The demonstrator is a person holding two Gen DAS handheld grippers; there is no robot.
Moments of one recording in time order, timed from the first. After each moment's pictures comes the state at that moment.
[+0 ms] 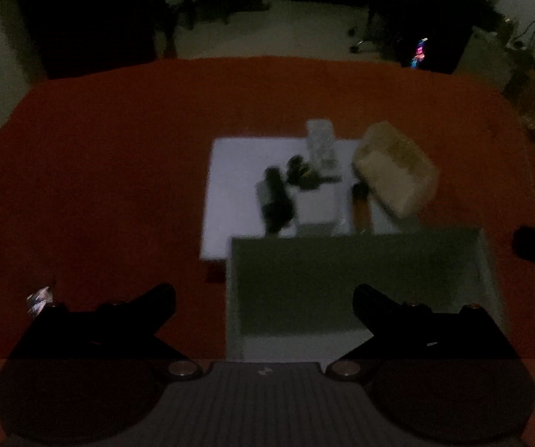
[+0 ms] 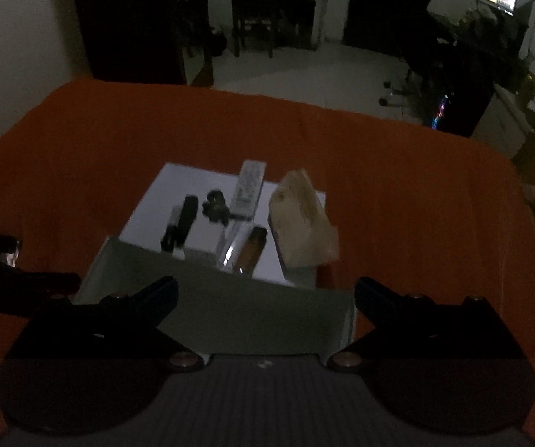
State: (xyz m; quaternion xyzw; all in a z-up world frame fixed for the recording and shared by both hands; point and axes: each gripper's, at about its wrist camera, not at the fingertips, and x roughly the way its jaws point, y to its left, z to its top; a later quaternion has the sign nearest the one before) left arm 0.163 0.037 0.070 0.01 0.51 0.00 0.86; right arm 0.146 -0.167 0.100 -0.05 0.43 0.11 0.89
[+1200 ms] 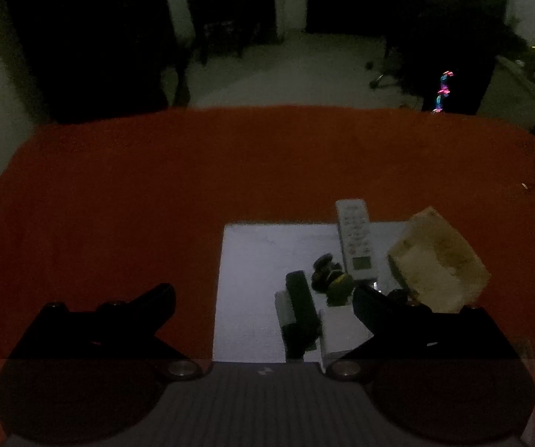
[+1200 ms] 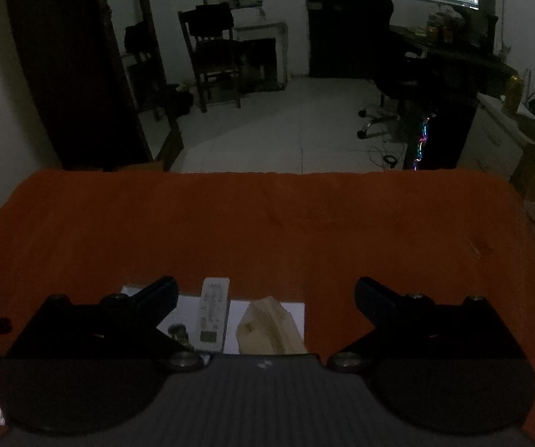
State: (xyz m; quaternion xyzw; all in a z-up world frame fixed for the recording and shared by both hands) left arm 0.299 0.047 0.050 0.02 0.48 0.04 0.88; right arm 0.314 -0.205 0.126 0.03 0.38 0.07 0.92
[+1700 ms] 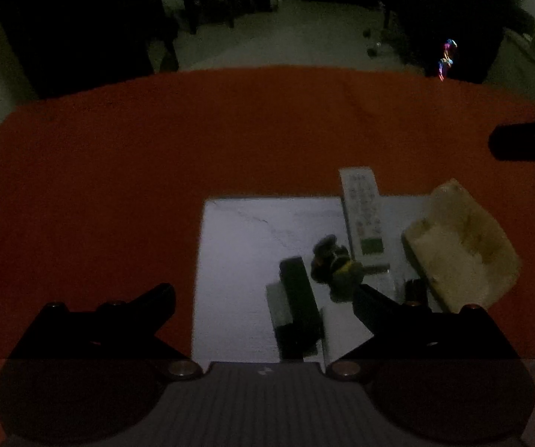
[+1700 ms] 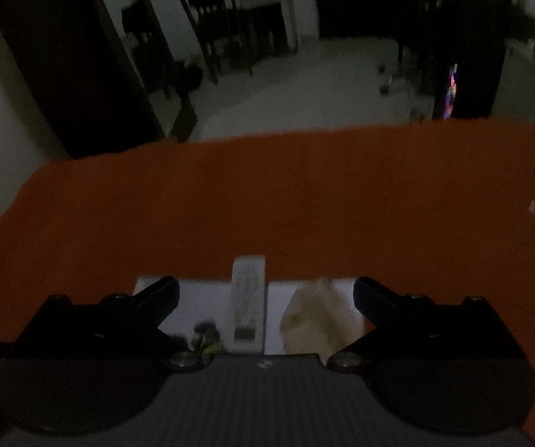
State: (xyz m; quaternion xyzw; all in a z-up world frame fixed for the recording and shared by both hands) left arm 0.337 0.040 -0.016 0.03 0.51 0.01 0.86; right arm 0.375 -0.173 0.044 0.08 0.44 0.10 0.89
